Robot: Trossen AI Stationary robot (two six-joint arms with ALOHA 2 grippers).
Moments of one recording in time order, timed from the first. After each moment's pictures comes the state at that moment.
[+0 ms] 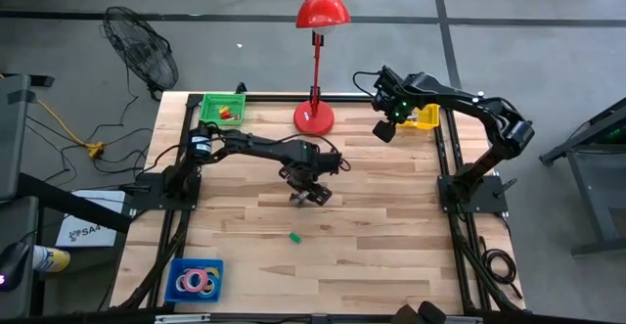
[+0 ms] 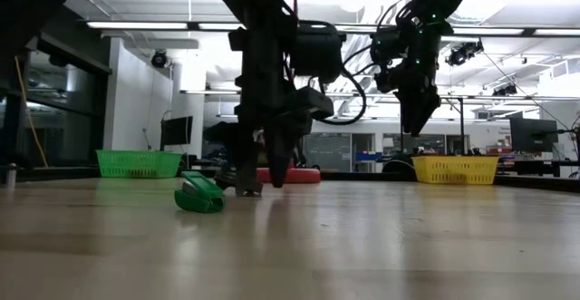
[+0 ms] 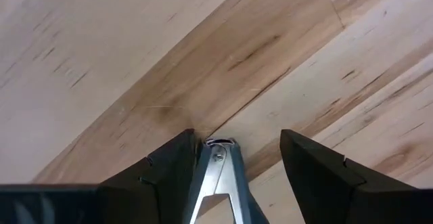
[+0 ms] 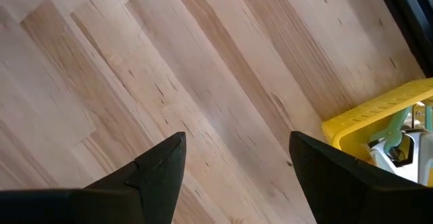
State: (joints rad) left arm 0.08 2.13 1.58 -0.90 0.23 -0.80; right arm -0.75 1.58 1.18 -0.97 -0.08 -0.11
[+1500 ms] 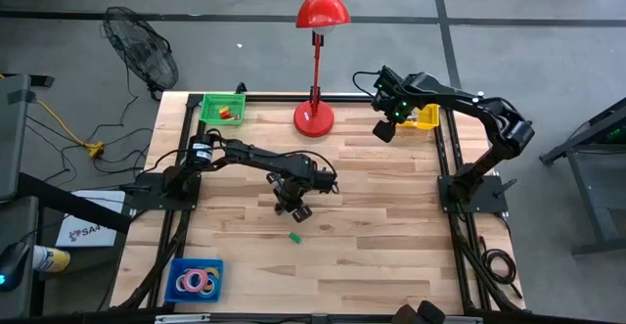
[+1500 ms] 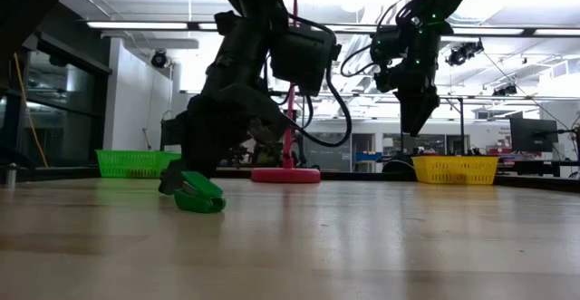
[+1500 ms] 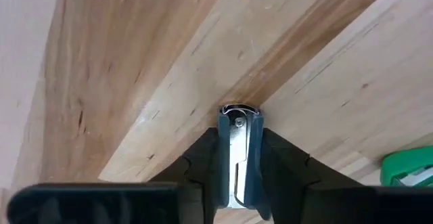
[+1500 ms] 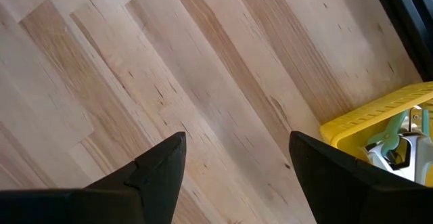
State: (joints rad) left arm -0.02 2.13 1.58 -1.18 0.21 -0.61; right arm -0.75 1.58 1.18 -0.96 -0.07 -0.12
